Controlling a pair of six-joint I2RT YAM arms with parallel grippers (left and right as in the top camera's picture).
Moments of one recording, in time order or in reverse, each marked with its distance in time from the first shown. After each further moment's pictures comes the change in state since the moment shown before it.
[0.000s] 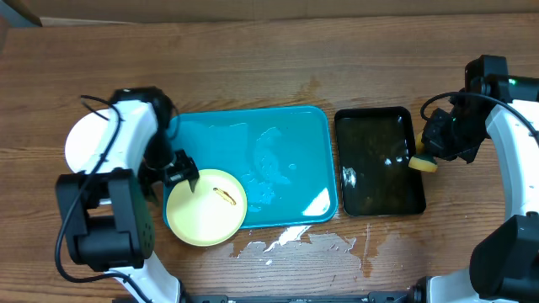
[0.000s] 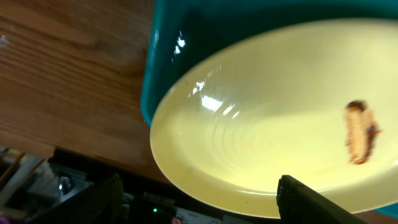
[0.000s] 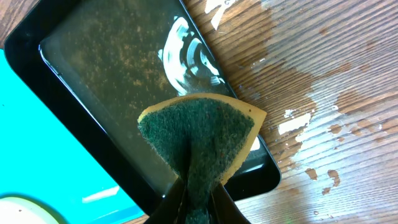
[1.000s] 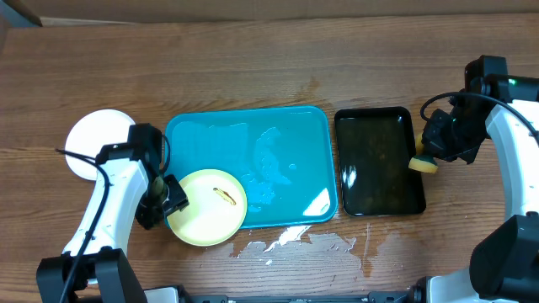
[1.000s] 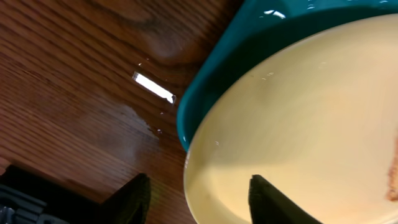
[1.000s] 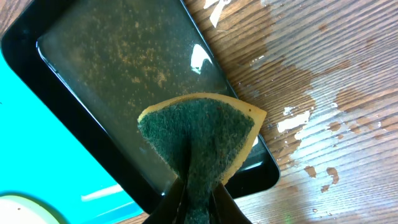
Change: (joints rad) left arm 0.066 -0.389 -0.415 0.311 -0.034 -0.126; right arm 0.000 0.000 0.000 -0.008 0.000 -0.002
